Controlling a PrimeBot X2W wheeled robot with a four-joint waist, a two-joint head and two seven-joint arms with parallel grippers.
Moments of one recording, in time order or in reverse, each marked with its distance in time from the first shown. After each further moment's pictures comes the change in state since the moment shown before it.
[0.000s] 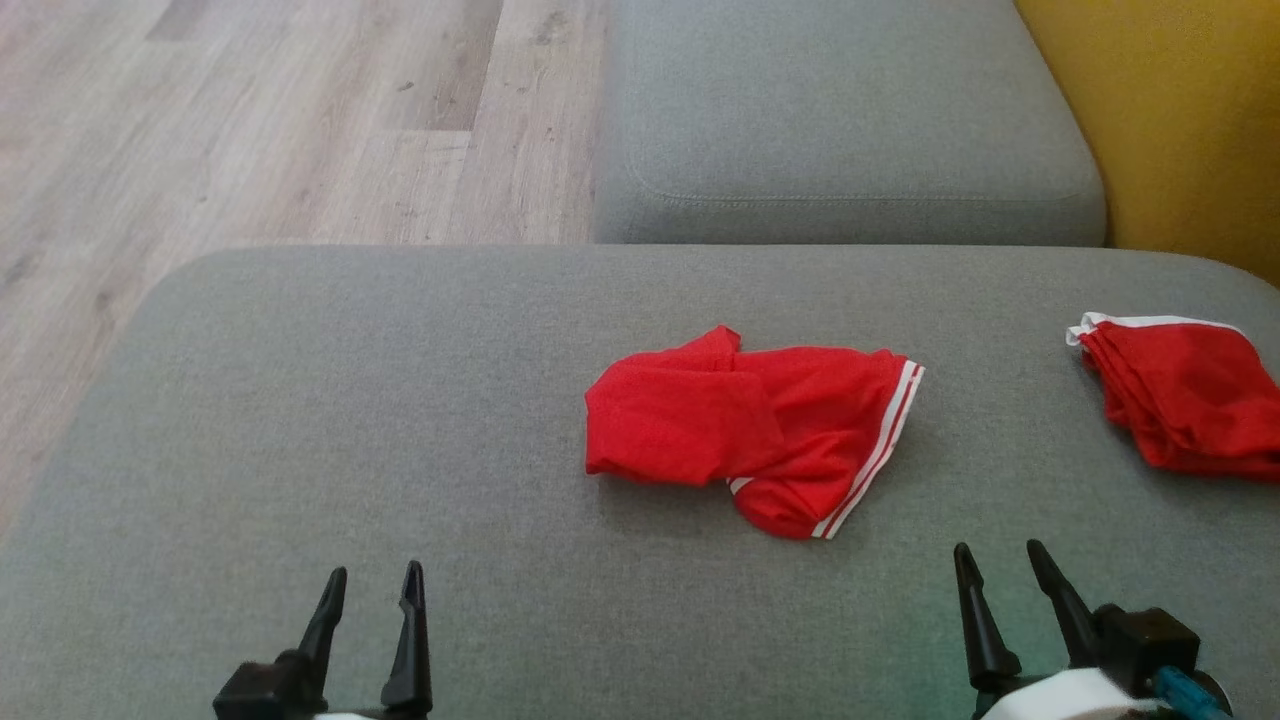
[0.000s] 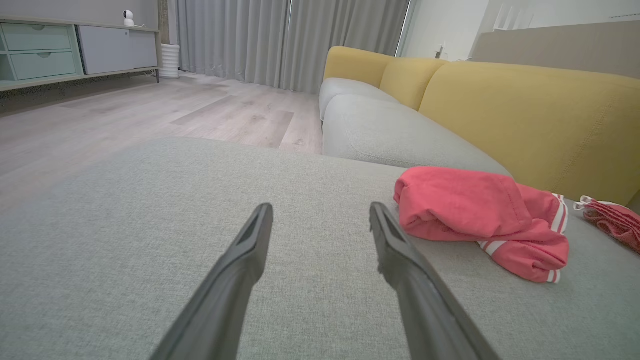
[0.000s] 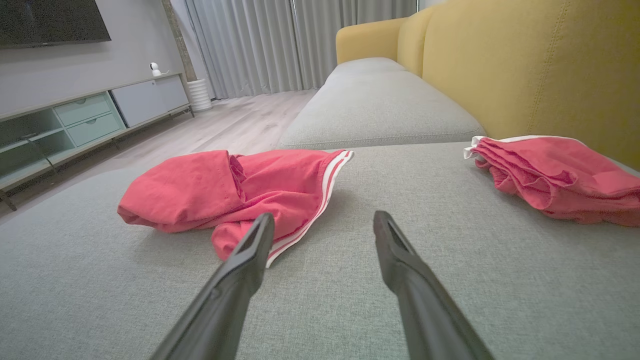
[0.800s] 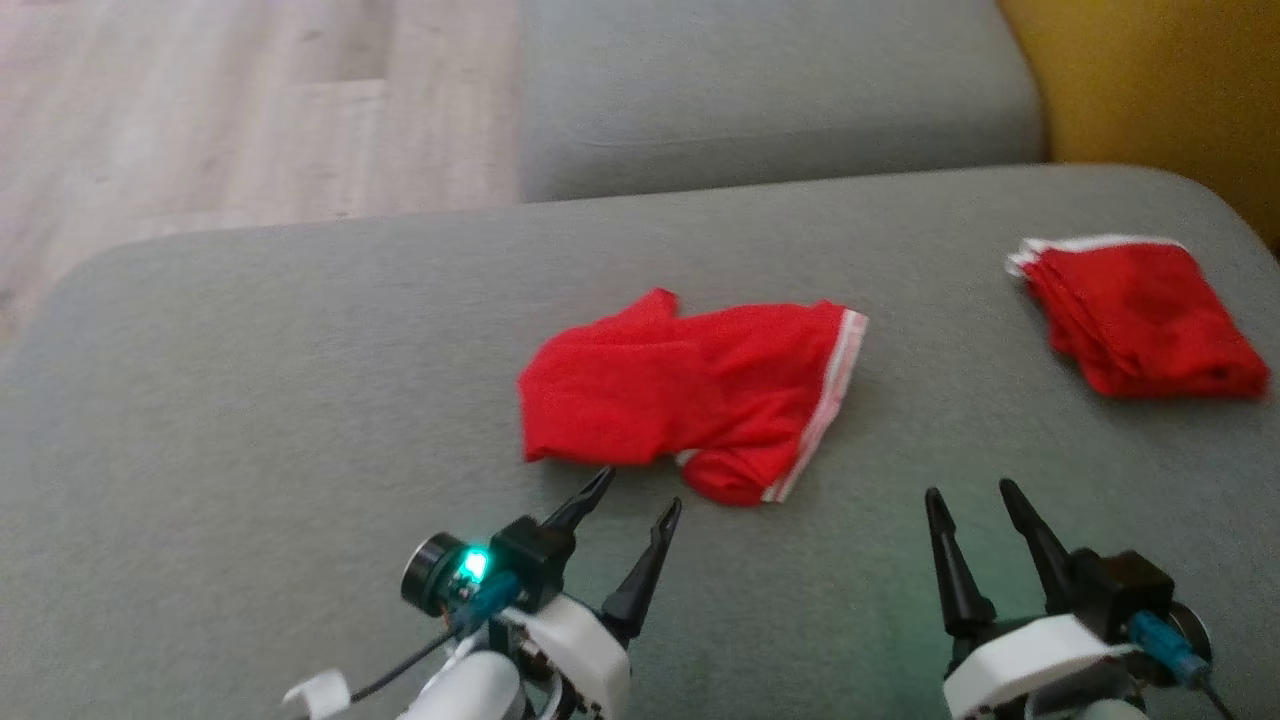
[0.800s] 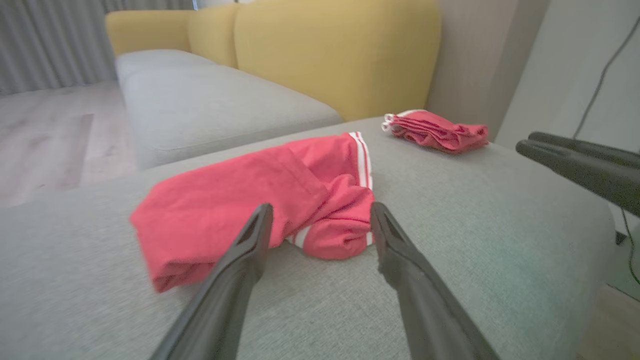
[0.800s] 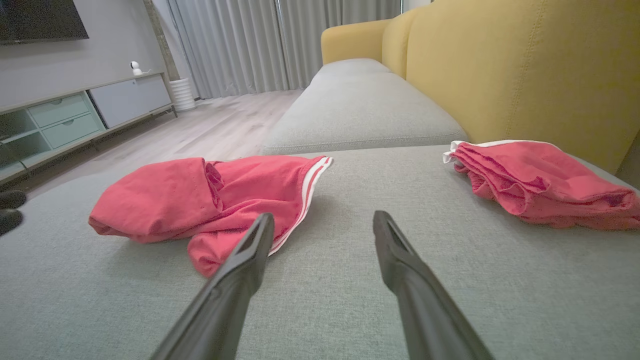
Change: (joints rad) left arm -0.349 -0.146 -0.309 0.209 0.157 -0.197 0.105; right arm -0.068 0.000 0.031 -0.032 -0.030 0.000 0.025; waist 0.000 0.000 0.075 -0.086
